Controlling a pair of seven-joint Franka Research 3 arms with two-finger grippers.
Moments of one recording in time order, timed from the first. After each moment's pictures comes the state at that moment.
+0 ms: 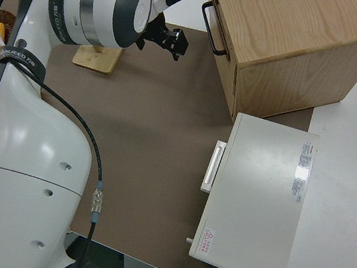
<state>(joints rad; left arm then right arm) 0.47 -0.17 -0.31 -1.94 0.00 2.26 -0.20 -0.07 0.16 0.16 -1.46 -0.05 1.74 0.18</state>
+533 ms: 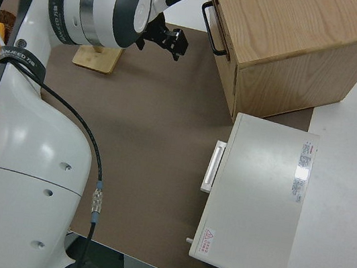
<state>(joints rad) 0.48 -0.01 -0.15 -1.71 0.00 2.26 0.09 -0.07 0.16 0.16 -1.46 -0.05 1.74 0.18</state>
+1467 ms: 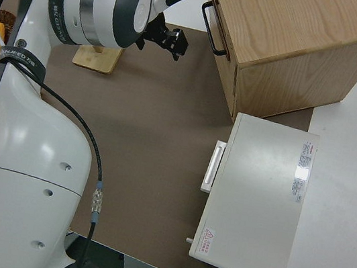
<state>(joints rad) 0.58 0.21 -0.07 -1.56 -0.37 2.38 0.63 -0.07 0.16 0.16 -1.46 -0.05 1.74 0.18</state>
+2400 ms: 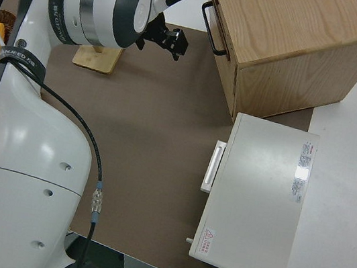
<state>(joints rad) 0.61 0.28 -0.07 -1.63 -0.49 2.48 0.74 -0.07 0.16 0.16 -1.46 -0.05 1.74 0.18</state>
